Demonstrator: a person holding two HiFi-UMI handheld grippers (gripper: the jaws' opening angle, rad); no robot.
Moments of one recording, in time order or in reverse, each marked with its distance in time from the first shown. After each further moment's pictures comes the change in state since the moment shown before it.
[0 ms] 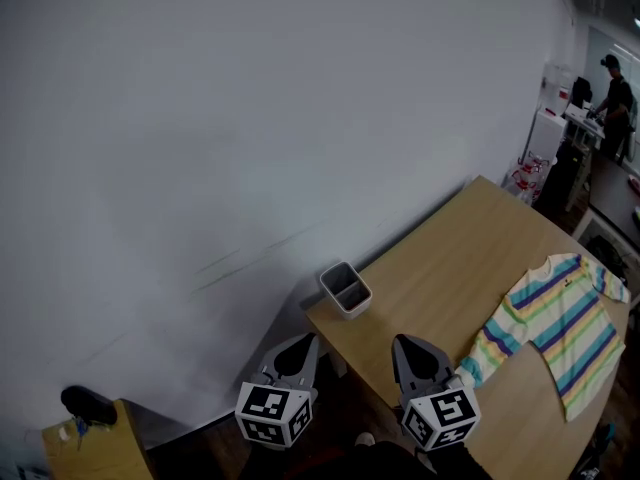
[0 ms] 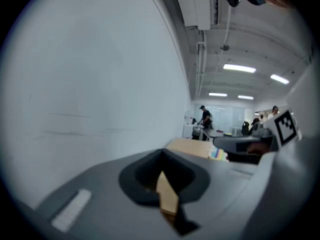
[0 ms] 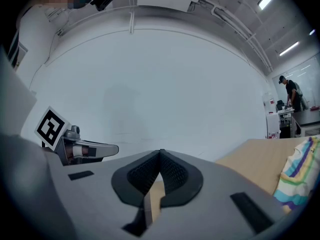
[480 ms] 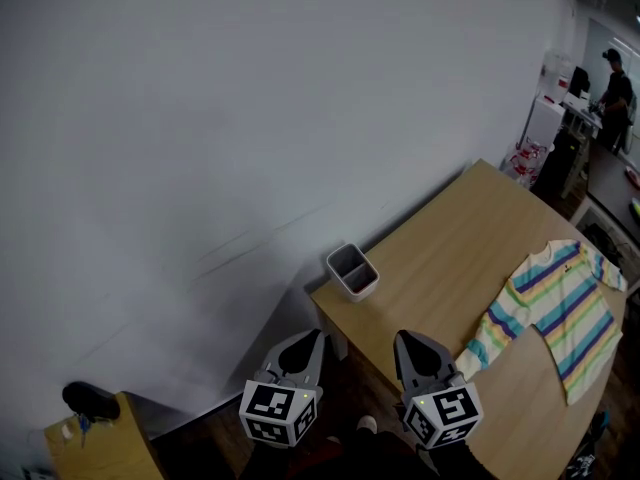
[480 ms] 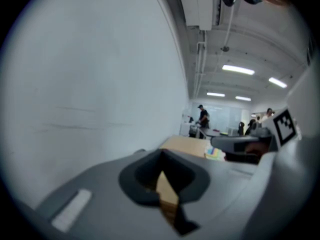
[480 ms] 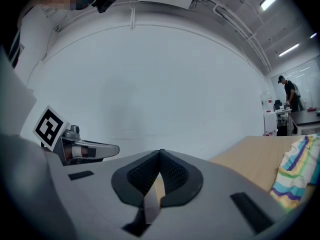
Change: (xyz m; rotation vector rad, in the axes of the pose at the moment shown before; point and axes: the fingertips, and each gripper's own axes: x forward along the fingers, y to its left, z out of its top) left arm -0.018 0.009 -0.013 -0.015 0.023 -0.035; right arm 0.000 0.027 -0.010 0.001 0.034 -0.022
